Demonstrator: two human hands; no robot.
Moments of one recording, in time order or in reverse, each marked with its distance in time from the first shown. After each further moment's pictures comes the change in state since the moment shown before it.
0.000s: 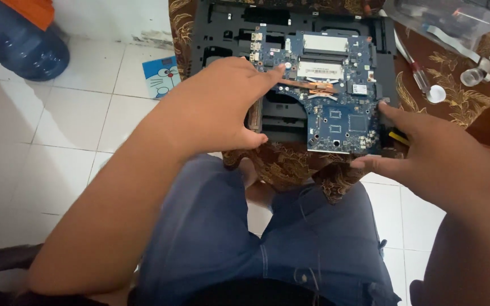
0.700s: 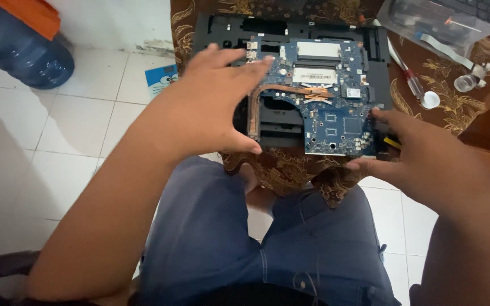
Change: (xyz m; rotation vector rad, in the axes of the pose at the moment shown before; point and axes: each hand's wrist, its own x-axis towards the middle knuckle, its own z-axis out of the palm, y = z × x) left_hand -0.009 -0.008 -0.002 -0.034 0.034 -0.110; right_hand -0.005 -0.007 -0.005 0.066 0.007 -0.019
